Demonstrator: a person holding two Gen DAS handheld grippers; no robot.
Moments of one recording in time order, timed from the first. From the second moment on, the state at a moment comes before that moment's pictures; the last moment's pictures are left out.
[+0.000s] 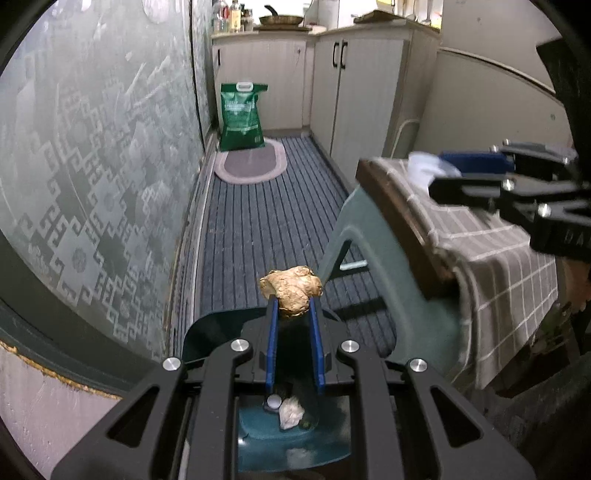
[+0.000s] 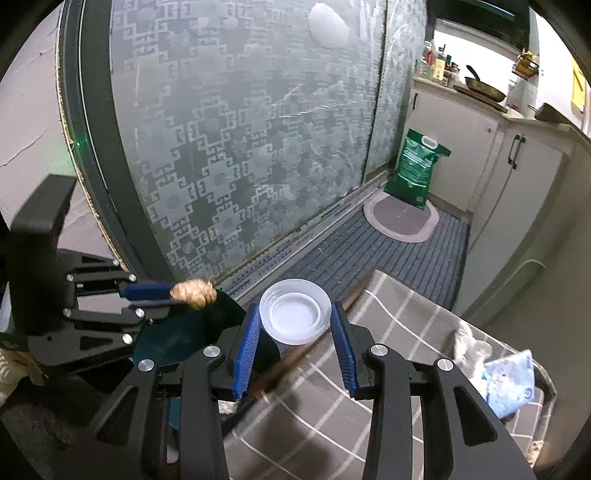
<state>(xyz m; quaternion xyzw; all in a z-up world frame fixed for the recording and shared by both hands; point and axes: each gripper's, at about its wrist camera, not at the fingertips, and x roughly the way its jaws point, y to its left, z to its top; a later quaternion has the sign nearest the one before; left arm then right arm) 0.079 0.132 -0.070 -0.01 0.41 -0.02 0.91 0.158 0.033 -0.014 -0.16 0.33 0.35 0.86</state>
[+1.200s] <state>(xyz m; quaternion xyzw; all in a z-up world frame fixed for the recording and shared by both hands) 0.015 0.201 -0.032 -0.05 0.37 0.02 0.93 0.163 0.153 -0.113 -0.21 0.48 0.37 0.77</state>
